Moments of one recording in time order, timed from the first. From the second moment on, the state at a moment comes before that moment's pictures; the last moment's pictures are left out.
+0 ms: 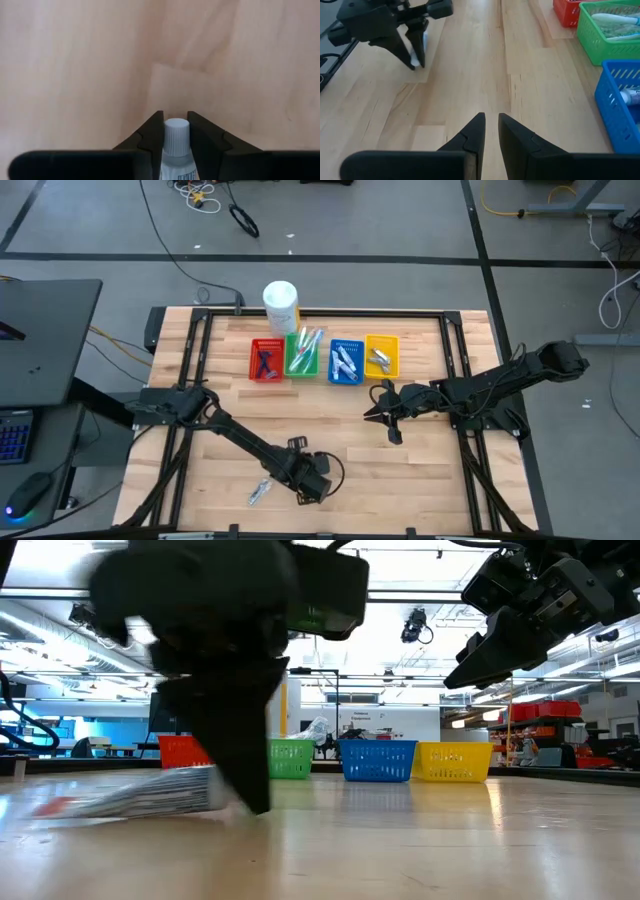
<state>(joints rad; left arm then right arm) -0.51 2.18 1.61 -0.77 -0.26 -0.69 0.19 1.17 0.44 0.16 0.05 0.15</state>
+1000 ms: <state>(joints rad) -0.01 2.18 1.93 -0.59 -0.60 -0.08 0.18 1.17 0.44 -0.28 0.13 0.24</state>
